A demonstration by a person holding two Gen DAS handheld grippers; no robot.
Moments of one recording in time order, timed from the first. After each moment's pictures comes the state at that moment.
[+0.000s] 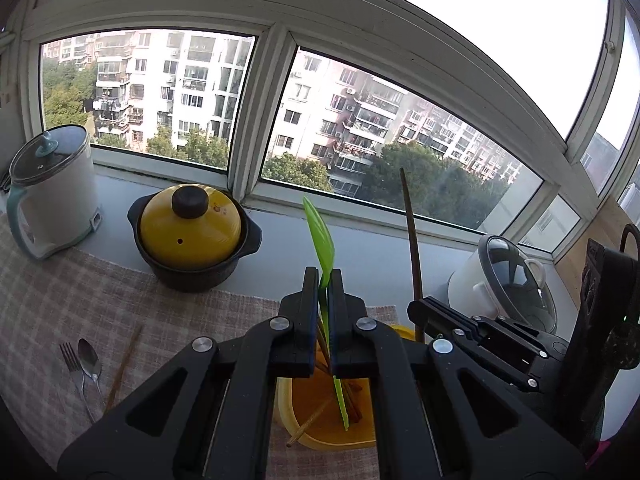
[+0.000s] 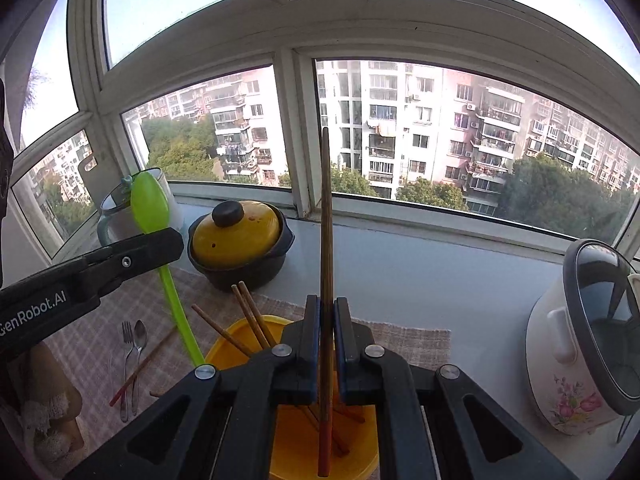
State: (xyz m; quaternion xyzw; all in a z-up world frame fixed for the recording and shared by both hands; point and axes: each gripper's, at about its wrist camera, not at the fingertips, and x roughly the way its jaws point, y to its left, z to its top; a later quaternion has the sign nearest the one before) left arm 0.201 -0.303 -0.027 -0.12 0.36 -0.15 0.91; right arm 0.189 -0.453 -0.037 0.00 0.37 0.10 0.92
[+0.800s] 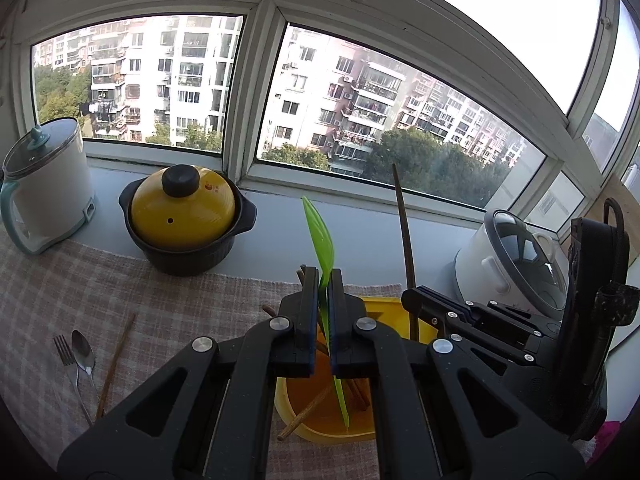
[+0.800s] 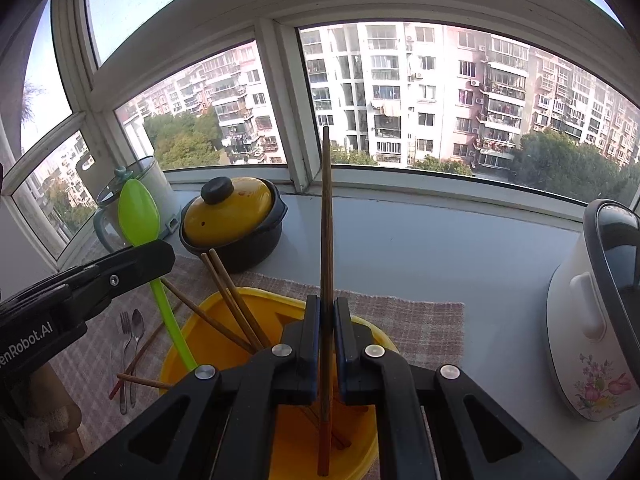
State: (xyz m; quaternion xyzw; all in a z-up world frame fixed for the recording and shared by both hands) left arm 0.196 -0.316 -0.050 -0.10 0.38 -0.16 0.91; right arm 0.197 -0.468 -0.065 0.03 0.40 0.11 0.91
